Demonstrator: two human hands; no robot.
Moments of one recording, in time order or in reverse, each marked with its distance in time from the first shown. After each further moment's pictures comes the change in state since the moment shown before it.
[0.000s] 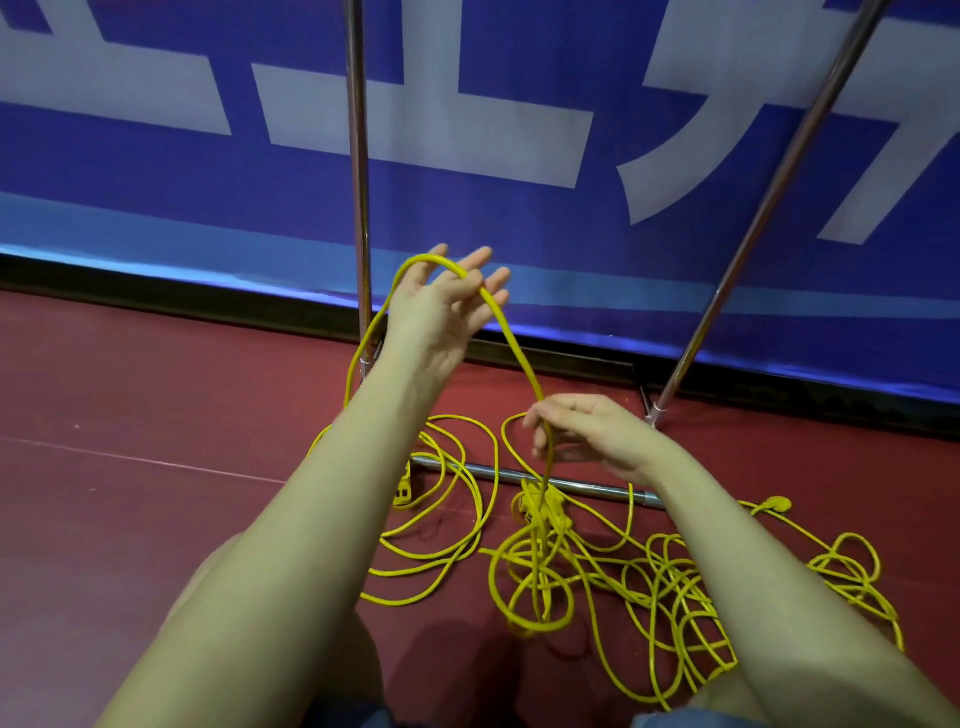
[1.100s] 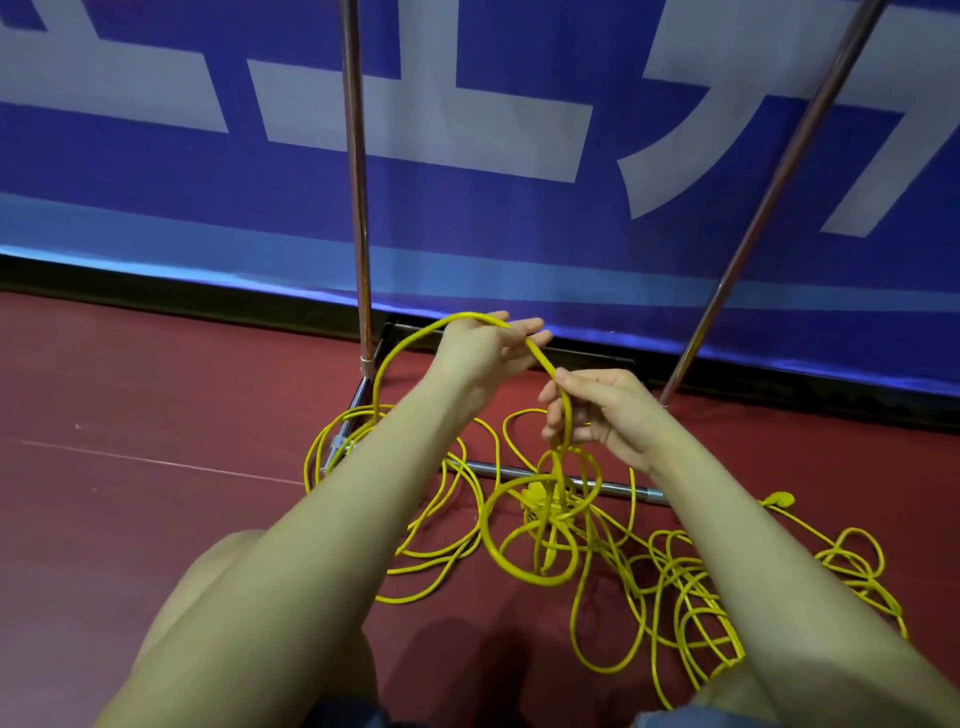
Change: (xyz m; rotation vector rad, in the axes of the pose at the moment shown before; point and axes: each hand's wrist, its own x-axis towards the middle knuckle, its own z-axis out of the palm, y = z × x) left_hand -0.006 -0.039 0.002 0.287 0.004 -0.250; right_hand 0.000 -0.011 -0.004 0.228 0.134 -0.096
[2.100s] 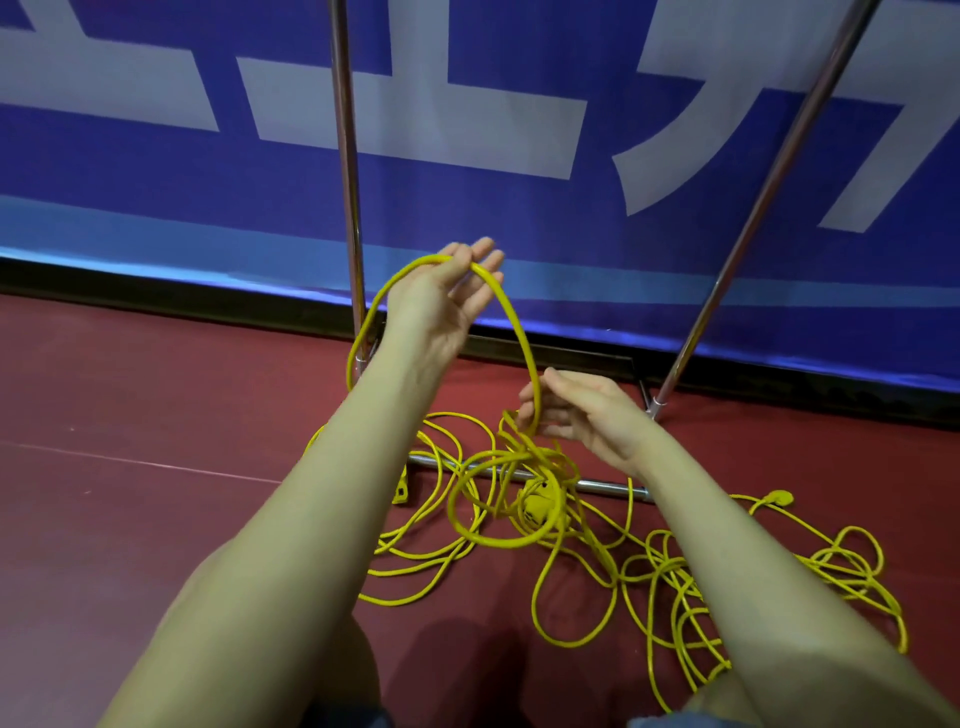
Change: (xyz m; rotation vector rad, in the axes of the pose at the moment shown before) left_hand 0.012 0.034 -0.003 -0.330 0.047 0.185; right_hand 0.005 0.009 0.000 0.050 -0.057 0.026
